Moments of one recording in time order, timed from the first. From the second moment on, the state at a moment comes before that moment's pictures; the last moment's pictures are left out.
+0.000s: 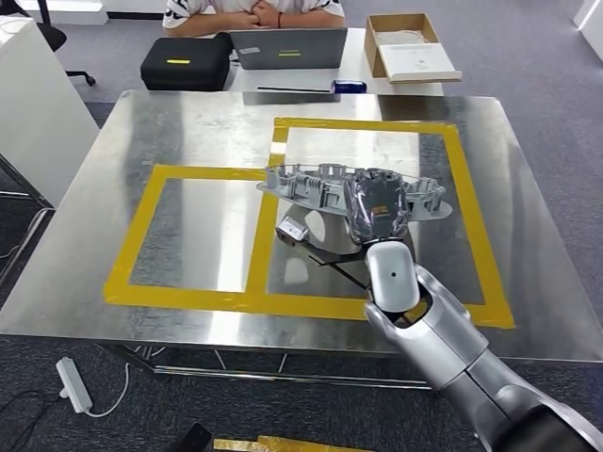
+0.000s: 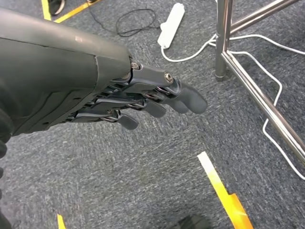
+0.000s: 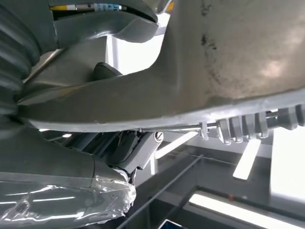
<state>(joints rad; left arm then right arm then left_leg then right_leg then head) 0.08 0.01 -0.27 -0.62 -0.17 0.27 -0.14 -0.65 -0.11 0.75 -1.25 1.50 -0.19 0.38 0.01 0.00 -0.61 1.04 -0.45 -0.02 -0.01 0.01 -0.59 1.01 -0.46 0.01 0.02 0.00</state>
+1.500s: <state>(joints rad) 0.10 0.03 -0.31 -0.67 -0.15 0.25 -0.07 -0.61 -0.08 0.72 -1.08 1.37 0.06 0.30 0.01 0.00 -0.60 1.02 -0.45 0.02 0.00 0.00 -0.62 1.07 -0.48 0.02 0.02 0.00</state>
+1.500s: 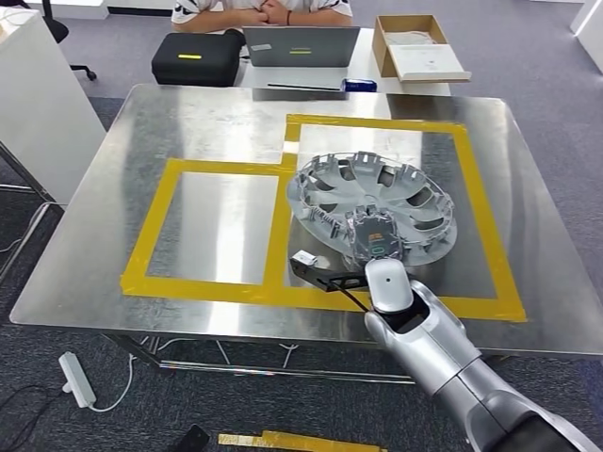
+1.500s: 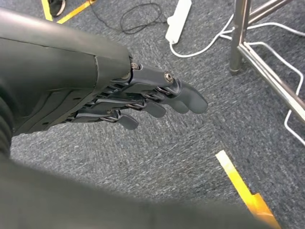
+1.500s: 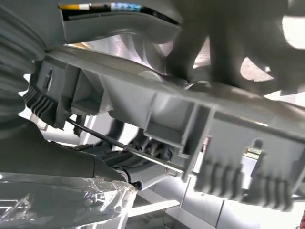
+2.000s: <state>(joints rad) 0.10 0.03 -0.30 -0.68 -0.16 0.25 -0.07 -0.62 -0.08 0.77 -1.11 1.35 0.07 0.31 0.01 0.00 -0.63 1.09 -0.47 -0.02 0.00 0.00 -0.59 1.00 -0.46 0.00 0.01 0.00</state>
